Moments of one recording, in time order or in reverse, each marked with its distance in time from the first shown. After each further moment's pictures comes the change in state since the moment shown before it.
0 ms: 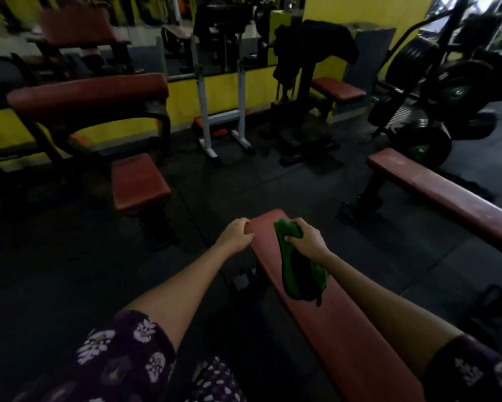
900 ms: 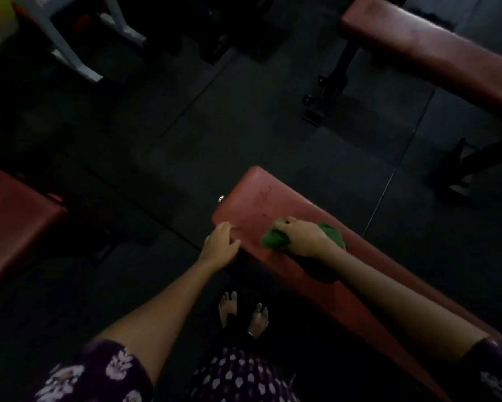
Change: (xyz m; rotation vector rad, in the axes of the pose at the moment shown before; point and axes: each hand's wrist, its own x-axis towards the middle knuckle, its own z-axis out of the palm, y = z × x) left_hand 0.311 -0.142 0.092 0.162 -0.496 0.080; right_hand 0.259 0.085 0.113 -0.454 -0.403 0.209
